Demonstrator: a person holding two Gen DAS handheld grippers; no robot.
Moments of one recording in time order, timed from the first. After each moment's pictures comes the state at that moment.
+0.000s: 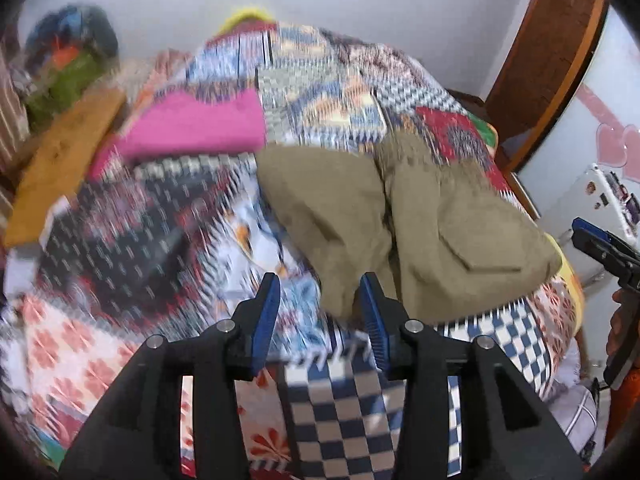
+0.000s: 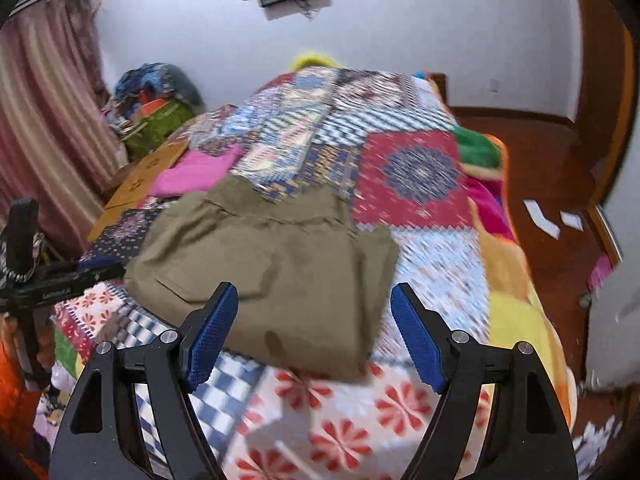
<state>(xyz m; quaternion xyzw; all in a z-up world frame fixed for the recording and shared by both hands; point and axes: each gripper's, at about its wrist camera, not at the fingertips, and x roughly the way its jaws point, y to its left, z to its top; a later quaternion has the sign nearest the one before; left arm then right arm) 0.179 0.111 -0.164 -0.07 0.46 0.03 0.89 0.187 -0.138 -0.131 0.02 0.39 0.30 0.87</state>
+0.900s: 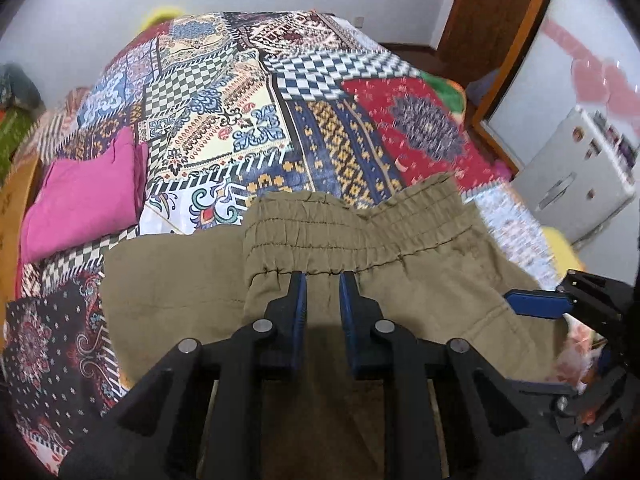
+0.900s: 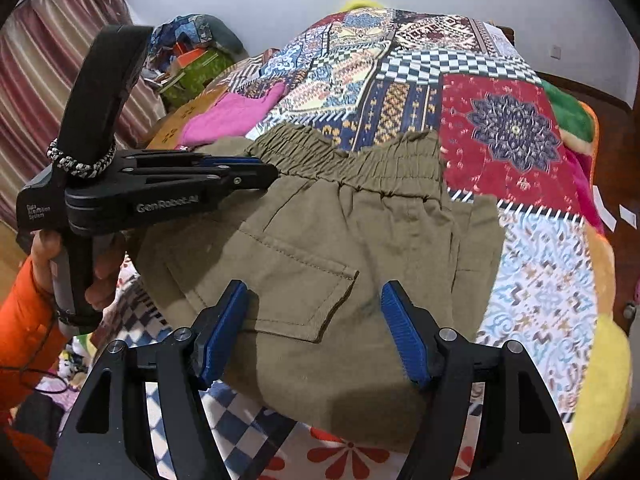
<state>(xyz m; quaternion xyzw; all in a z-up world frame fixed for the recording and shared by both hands) 0.320 0.041 -0.208 -0.02 0.51 -0.07 0.86 0.212 -0.100 -0.172 0.01 0.46 0.37 0.80</state>
